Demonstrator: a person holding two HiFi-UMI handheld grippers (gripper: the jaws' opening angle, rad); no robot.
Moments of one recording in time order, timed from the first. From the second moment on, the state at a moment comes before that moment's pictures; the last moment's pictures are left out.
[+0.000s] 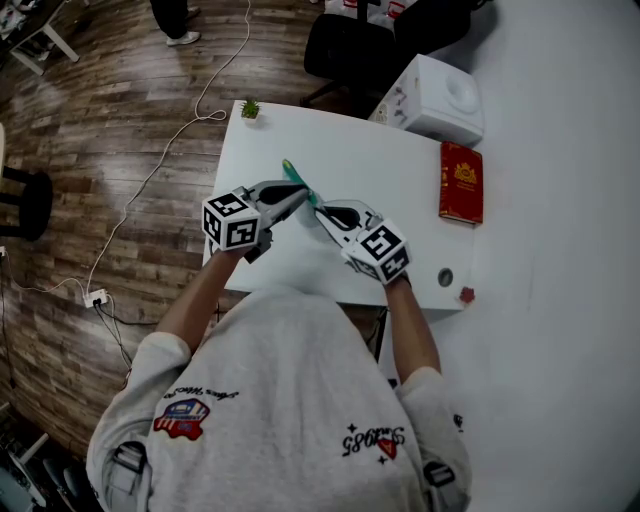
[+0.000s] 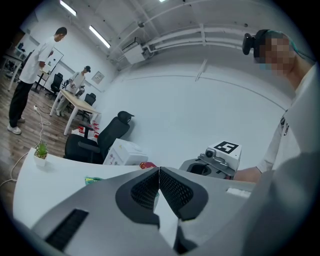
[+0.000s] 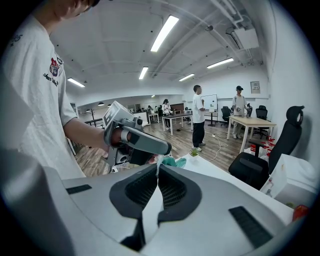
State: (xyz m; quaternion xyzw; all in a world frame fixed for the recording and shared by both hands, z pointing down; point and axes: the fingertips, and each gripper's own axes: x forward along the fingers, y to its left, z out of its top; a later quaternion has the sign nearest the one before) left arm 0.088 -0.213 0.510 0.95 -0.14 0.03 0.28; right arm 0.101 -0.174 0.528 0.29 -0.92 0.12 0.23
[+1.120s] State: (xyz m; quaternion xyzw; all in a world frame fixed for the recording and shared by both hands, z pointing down) left arm 0.090 -0.220 0.516 0.95 -0.14 0.04 0.29; right arm 0.106 -0.170 0.521 0.30 -0.92 0.13 0.21
